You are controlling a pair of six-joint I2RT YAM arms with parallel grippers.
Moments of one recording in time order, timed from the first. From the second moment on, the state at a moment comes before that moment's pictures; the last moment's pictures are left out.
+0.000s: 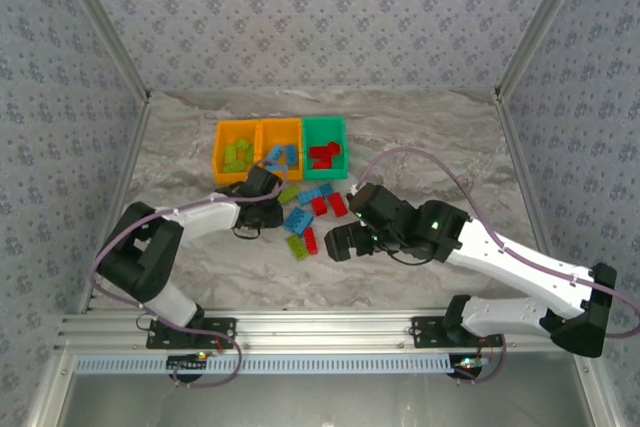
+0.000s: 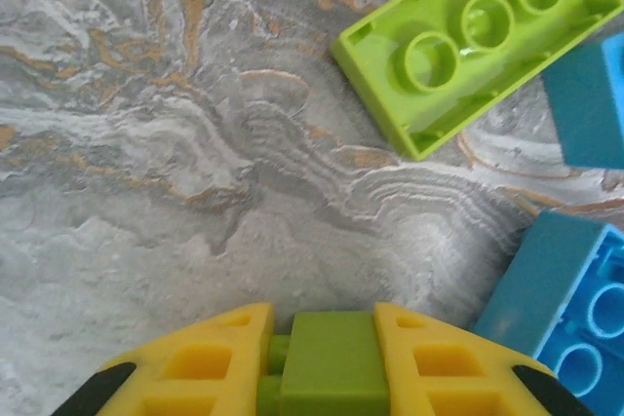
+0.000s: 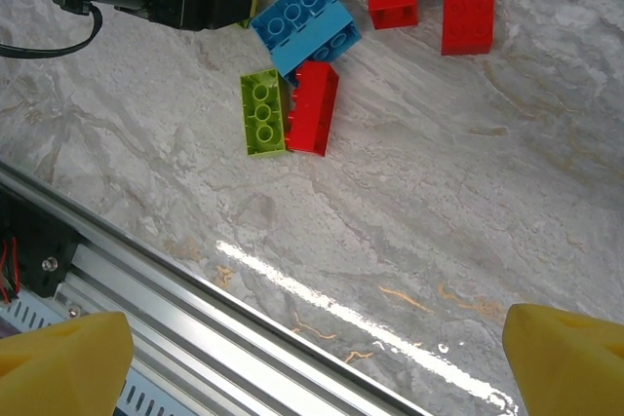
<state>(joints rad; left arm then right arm) -0.57 1.58 0.79 -0.34 -0.03 -0.58 1.05 1.13 1.13 -0.96 0.07 0.65</state>
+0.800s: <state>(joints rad) -0.22 1.74 1.32 -0.38 -0.18 -0.46 1.06 0.93 1.06 -0.86 0.12 0.75</state>
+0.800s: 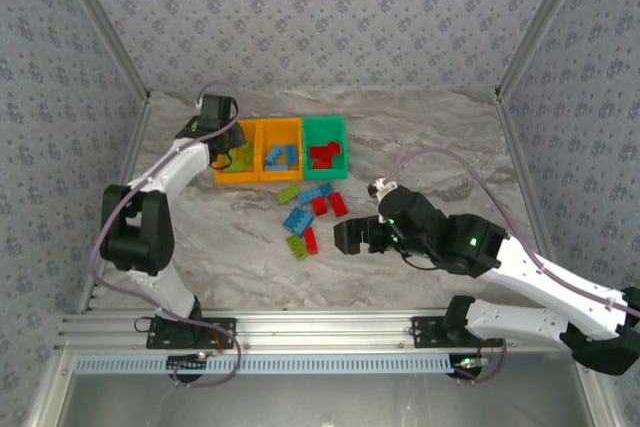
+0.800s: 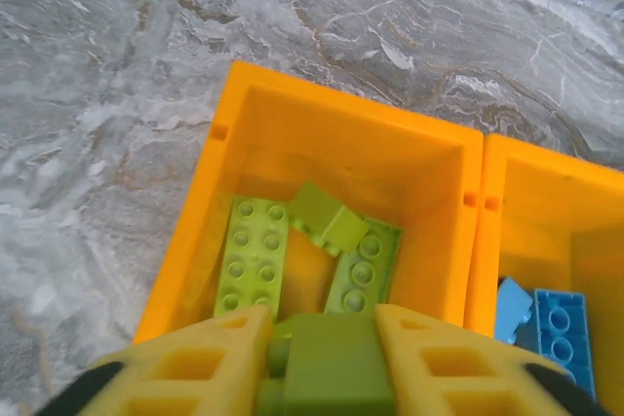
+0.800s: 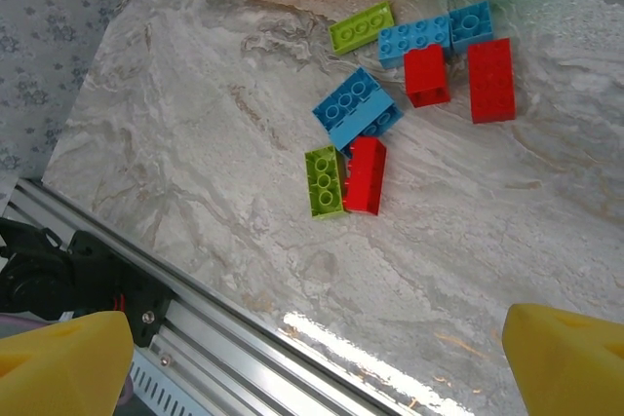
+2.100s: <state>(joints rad) -0.71 0.66 0.72 -0.65 0.28 0.28 0.69 1.87 1.20 -0.56 0.03 0.35</state>
